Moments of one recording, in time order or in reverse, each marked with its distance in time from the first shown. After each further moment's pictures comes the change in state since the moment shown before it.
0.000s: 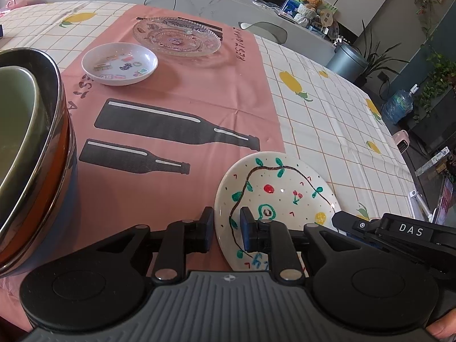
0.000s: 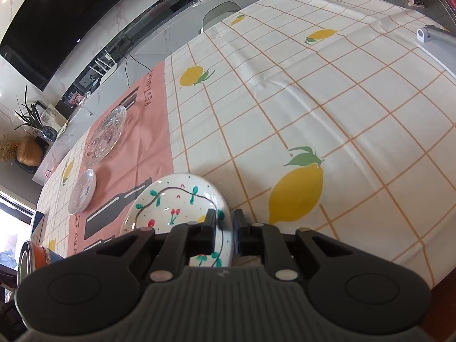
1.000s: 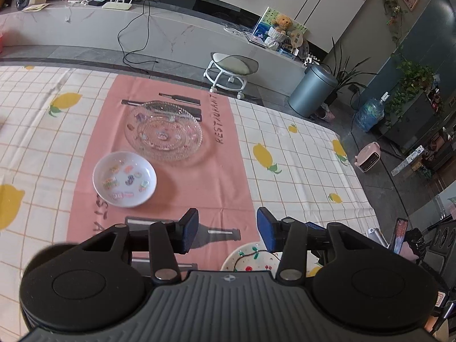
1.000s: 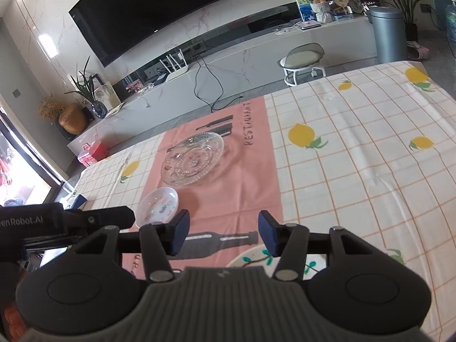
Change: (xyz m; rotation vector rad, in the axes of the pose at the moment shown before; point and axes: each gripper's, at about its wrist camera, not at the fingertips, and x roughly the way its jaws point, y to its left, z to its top) left arm -0.084 0.012 0.128 0.088 -0.037 -0.103; right arm -0.023 0.125 0.042 -0.308 -0.079 0.140
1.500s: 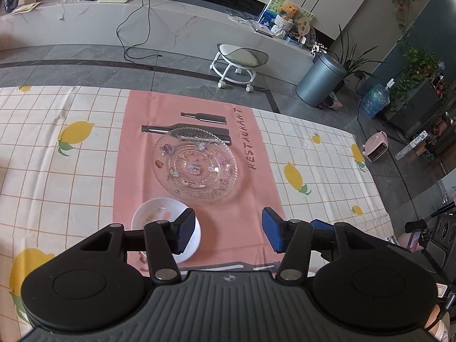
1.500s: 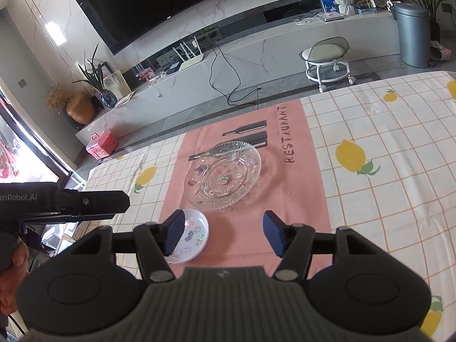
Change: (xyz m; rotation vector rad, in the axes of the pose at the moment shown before) left arm 0.026 0.065 0.082 0.029 0.095 0.006; right arm 0.066 0.042 0.051 -0.020 0.071 0.029
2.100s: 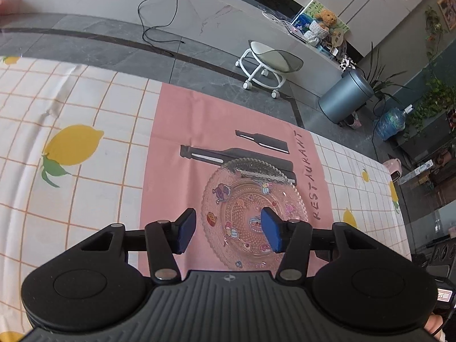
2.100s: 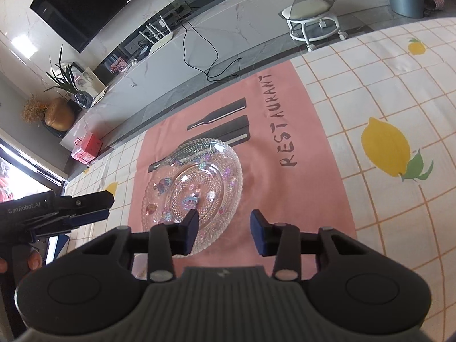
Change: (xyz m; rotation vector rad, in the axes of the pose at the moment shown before) left arm 0.109 0.103 0.051 -0.152 0.022 -0.041; right arm 0.131 -0.046 0.037 0.175 0.115 0.001
